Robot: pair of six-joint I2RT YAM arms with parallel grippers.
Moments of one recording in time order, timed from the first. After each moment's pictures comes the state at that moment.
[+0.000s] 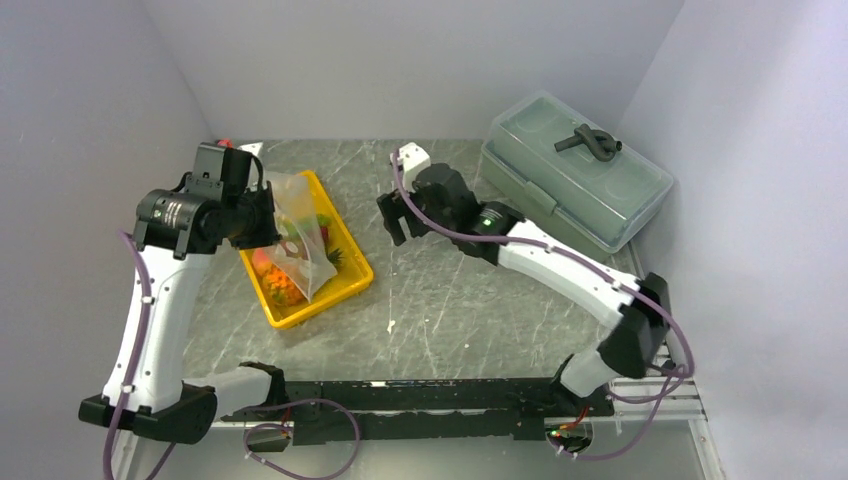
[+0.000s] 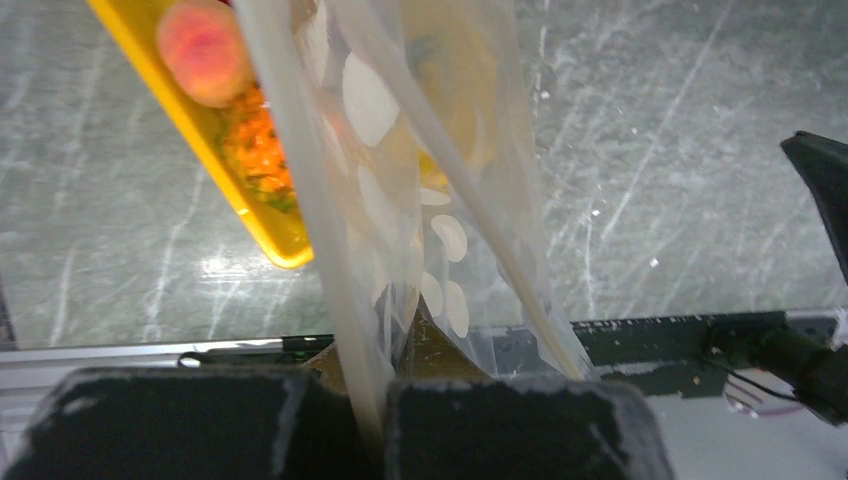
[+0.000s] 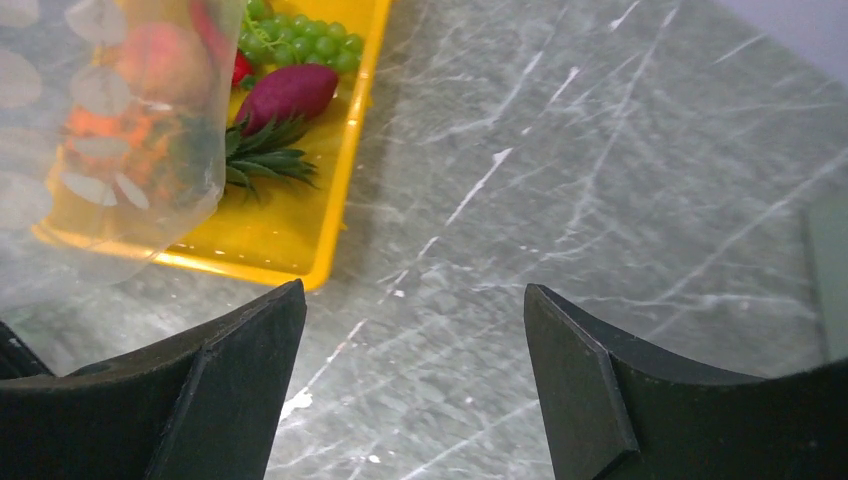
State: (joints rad) left arm -0.24 1.20 1.71 -1.43 -0.03 -0.35; right arm 0.88 1.49 1.40 -0.39 0.16 0.10
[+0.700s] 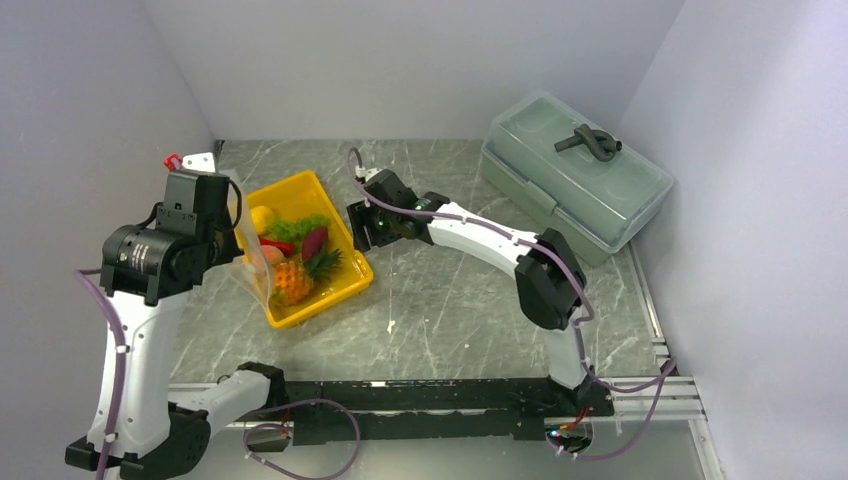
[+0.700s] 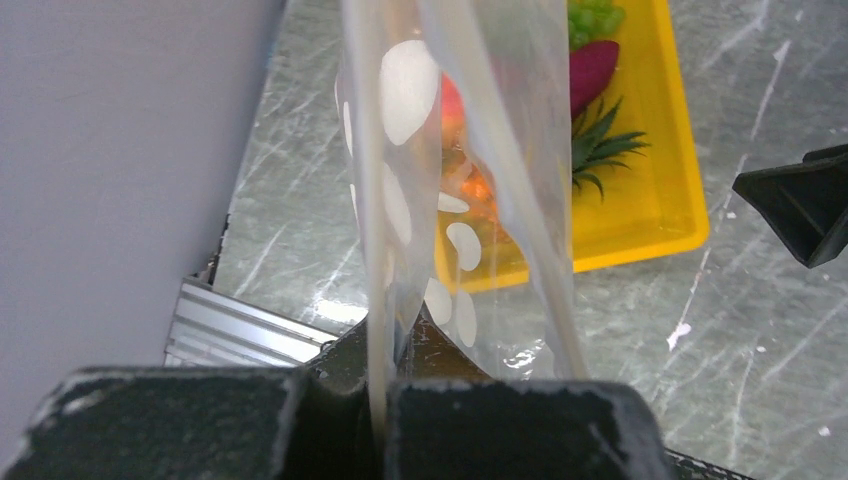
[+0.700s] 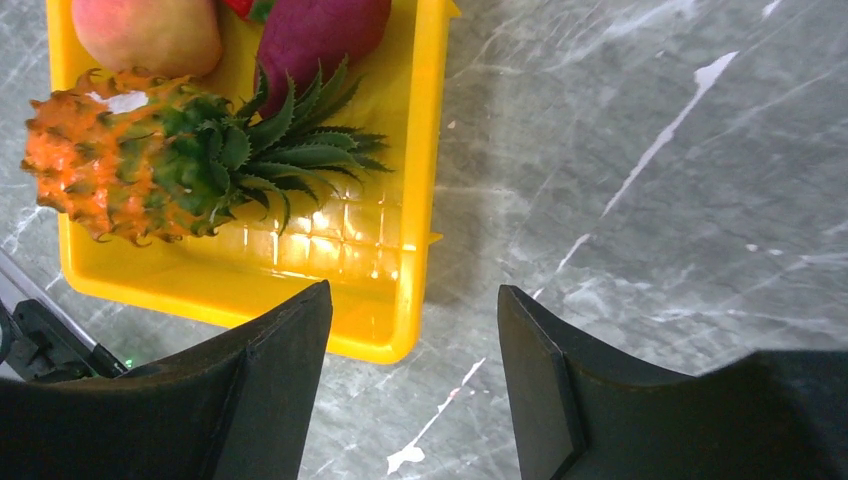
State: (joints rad) left arm -0.24 1.06 1.71 -1.50 -0.46 -0.36; right arm 0.87 1.98 1.67 -0.46 -0.05 0.39
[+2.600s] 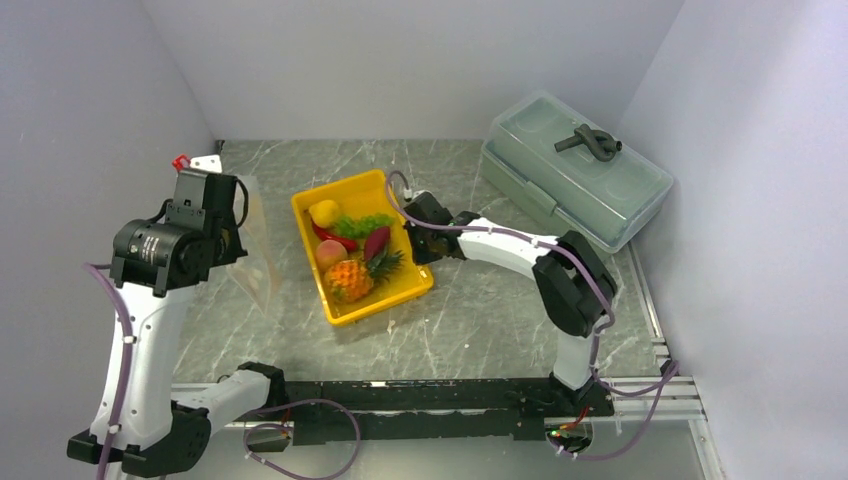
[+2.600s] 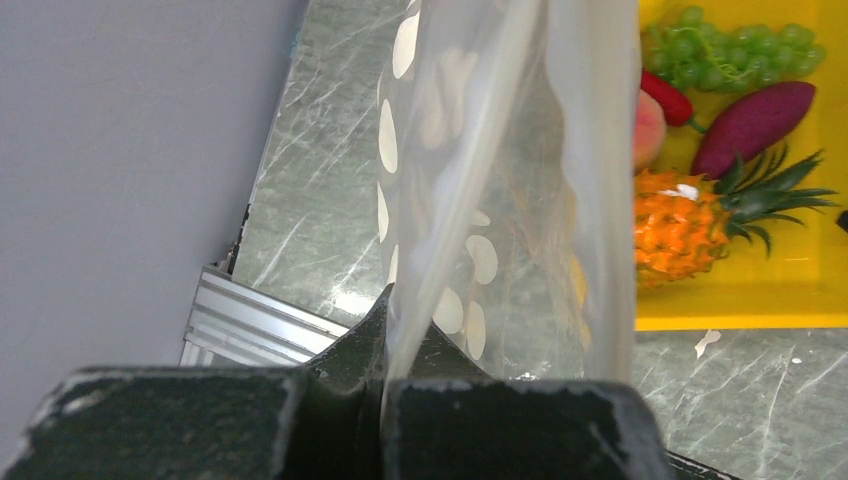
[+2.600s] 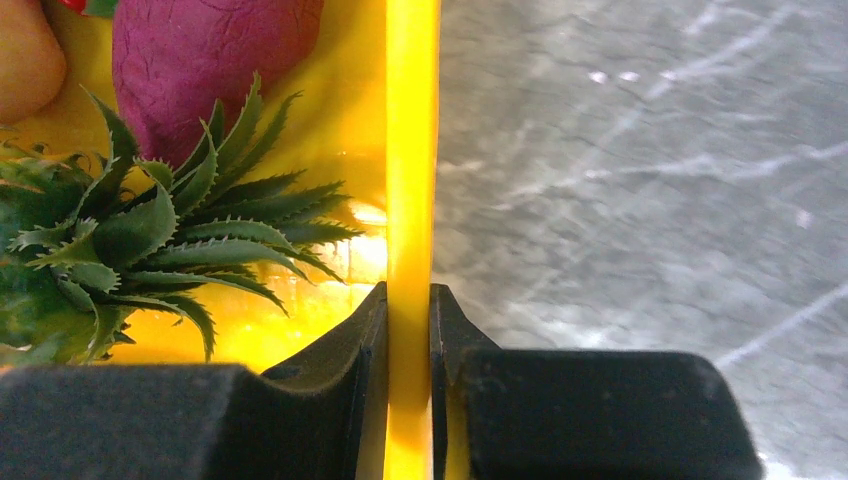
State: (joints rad) left arm -0.24 1.06 1.67 -1.50 -0.49 -0.36; right arm 0.78 1.89 1.32 -0.38 0.08 0.41
